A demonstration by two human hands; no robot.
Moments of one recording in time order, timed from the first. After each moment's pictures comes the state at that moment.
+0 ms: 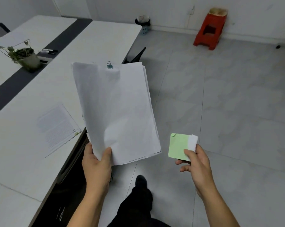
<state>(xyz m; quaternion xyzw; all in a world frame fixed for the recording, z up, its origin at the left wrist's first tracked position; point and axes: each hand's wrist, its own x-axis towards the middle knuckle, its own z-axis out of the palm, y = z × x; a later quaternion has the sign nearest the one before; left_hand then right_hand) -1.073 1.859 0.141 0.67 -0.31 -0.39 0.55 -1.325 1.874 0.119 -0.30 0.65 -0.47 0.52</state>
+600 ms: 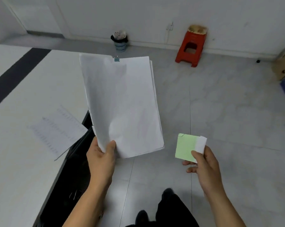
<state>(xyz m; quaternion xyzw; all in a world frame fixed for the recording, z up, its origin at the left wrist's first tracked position) -1.241 1.385 0.152 0.64 -0.37 -0.42 0.52 -1.497 1.452 0.134 -0.28 0.68 -0.52 0.44</state>
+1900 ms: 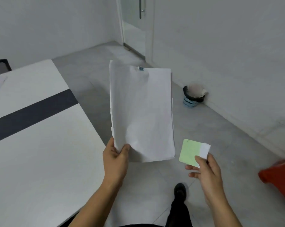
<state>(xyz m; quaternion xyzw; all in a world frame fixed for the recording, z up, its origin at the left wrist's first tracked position) -1.326 0.429 0.158 0.71 -0.17 -0.26 0.64 -1.551 0.320 0.126 -0.47 0.54 -0.36 0.60</state>
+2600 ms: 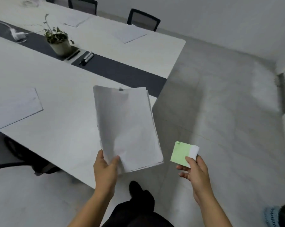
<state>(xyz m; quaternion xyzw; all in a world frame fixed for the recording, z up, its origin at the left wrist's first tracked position) -1.232 0.313 0.109 0.64 0.35 0.07 0.68 -1.212 0.064 0.100 -0.66 0.29 0.08 0.69</state>
